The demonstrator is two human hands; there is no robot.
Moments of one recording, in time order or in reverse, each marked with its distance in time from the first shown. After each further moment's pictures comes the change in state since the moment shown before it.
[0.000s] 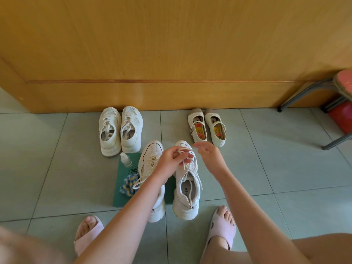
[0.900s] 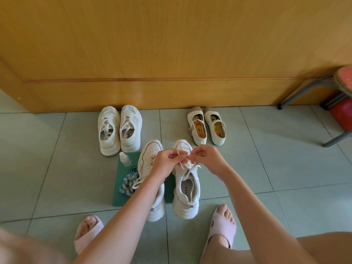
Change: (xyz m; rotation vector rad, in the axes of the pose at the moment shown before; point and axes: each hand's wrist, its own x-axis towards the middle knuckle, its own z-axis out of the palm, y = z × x) left_hand 0.001 -0.008 -0.007 -0.048 0.065 -0.061; right_hand 0.001 0.009 -0.006 0.057 -0.262 -0.007
